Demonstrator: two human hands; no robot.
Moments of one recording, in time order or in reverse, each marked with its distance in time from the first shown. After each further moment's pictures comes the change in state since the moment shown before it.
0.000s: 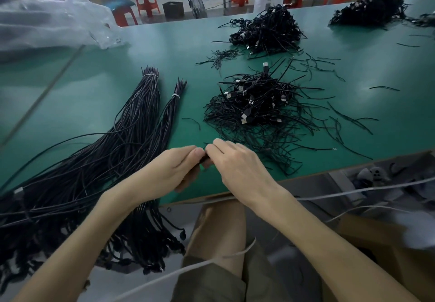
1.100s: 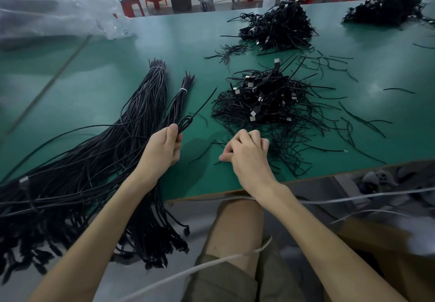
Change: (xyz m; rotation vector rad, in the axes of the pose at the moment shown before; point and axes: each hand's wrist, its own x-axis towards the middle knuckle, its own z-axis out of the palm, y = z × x) left_hand 0.024 -0.051 0.002 -0.400 0.513 -0.162; right_hand 0.009 0.032 0.056 0.175 -0.016 0.325
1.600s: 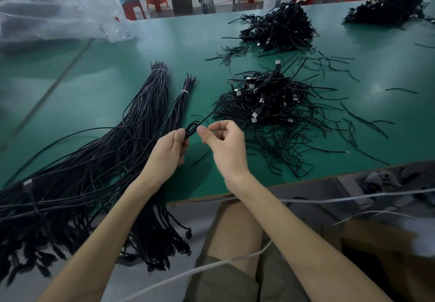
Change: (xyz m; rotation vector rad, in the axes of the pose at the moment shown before) left_hand 0.001 -0.006 0.007 0.010 -0.033 0.012; right_hand 0.023 -0.064 -0.007 1.114 0.154 0.437
